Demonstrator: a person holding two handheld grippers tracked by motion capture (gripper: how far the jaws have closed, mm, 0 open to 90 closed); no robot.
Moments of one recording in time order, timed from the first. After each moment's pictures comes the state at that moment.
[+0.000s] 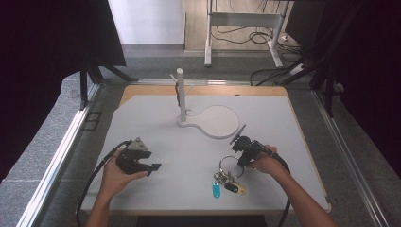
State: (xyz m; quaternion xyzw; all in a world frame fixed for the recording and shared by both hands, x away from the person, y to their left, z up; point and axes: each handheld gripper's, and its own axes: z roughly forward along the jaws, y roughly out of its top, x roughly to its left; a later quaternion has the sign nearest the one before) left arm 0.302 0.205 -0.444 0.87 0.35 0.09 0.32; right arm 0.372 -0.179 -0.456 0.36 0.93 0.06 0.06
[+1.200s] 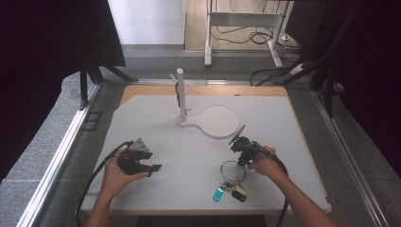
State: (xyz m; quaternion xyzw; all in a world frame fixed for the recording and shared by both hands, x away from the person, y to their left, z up) left arm 0.302 0.203 -0.446 0.88 0.35 0.09 0.32; right arm 0.369 -0.175 -0.456 0.36 0.93 0.07 0.06
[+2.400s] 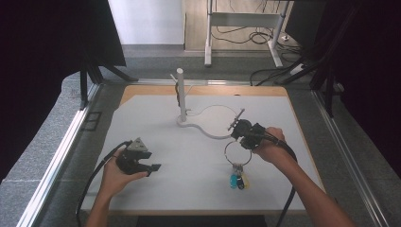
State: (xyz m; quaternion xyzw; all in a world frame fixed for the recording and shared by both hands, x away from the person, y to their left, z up) left arm 0.302 0.206 -0.445 0.87 0.35 0.09 0.32; right arm 0.360 -0.161 -0.359 0.28 0.94 0.08 0.18
